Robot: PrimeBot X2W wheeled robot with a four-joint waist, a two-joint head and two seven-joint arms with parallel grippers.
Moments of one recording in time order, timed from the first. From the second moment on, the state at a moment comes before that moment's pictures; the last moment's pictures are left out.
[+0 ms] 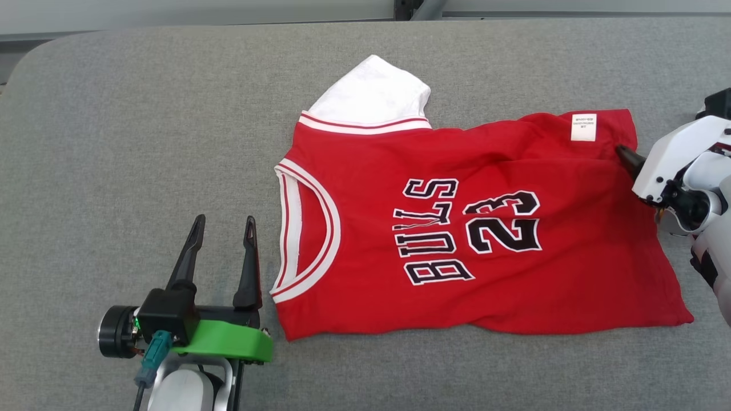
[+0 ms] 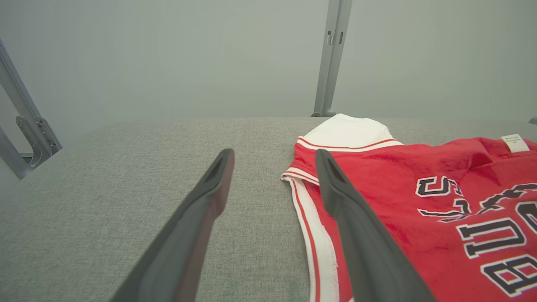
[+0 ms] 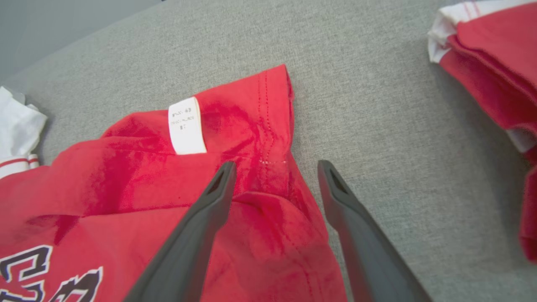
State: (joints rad) left arm -0.13 0.05 -0.17 0.13 -0.15 -0.01 -0.26; right arm -0.91 -0.41 0.41 1.10 0.88 0.13 0.27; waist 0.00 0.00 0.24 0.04
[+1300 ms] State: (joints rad) left arm -0.92 0.40 -0.49 0.31 -0.67 -0.13 0.29; right arm -0.94 -0.41 0.47 0.86 0.91 0.13 0.12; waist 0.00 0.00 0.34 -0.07
